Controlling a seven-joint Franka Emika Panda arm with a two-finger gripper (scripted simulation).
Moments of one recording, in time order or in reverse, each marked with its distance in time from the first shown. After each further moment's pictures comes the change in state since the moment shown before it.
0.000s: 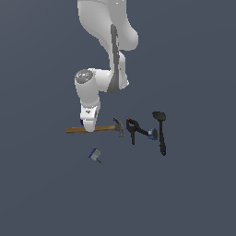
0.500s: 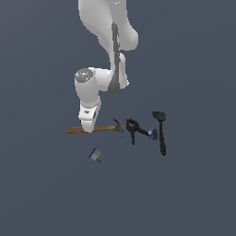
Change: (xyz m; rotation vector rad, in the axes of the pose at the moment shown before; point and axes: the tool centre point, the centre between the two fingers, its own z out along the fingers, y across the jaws) arm 0.001 0.008 -0.009 0.001 -0.010 0.066
